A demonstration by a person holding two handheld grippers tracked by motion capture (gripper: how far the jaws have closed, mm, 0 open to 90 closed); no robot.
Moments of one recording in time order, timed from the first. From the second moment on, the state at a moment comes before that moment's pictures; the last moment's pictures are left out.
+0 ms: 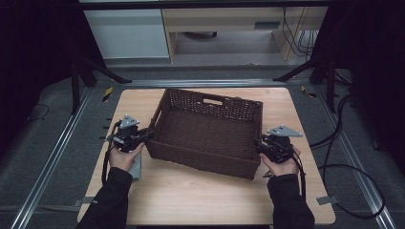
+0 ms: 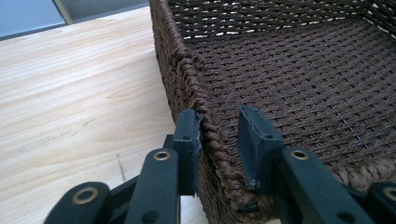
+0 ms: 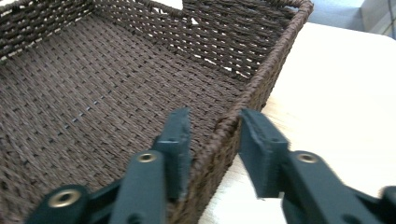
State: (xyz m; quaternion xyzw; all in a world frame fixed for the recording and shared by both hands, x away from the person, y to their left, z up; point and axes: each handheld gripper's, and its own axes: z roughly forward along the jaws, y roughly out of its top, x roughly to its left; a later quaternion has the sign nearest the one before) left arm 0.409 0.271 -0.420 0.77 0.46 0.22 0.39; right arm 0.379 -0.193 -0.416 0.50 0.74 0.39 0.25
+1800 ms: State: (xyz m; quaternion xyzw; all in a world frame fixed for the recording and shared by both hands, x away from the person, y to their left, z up) left arm 0.346 0.276 -0.412 0.75 0.44 0.23 0.43; right arm 0.396 -0.212 -0.414 0.48 0.74 0.40 0.24
